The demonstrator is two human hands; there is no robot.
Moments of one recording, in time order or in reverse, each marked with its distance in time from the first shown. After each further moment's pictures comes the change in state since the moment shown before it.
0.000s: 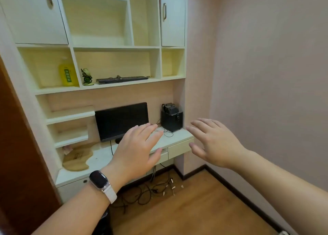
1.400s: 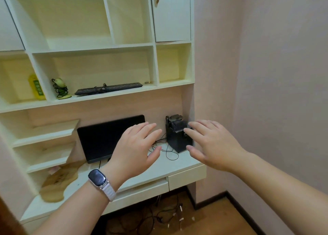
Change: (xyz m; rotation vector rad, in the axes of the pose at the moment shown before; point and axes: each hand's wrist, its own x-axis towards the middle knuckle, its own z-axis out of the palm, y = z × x) left_hand 0.285 -0.020 0.214 0.151 0.023 -0.077; right_hand 0.186 0.283 0.204 0.128 0.156 -0.153
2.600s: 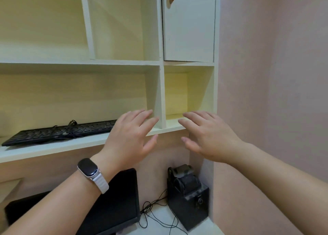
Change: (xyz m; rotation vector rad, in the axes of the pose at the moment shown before) left_hand 0.271 -0.257 0.192 0.037 0.252 0.054; right_hand 0.337 0.146 0.180 -0.172 0.184 -0.055
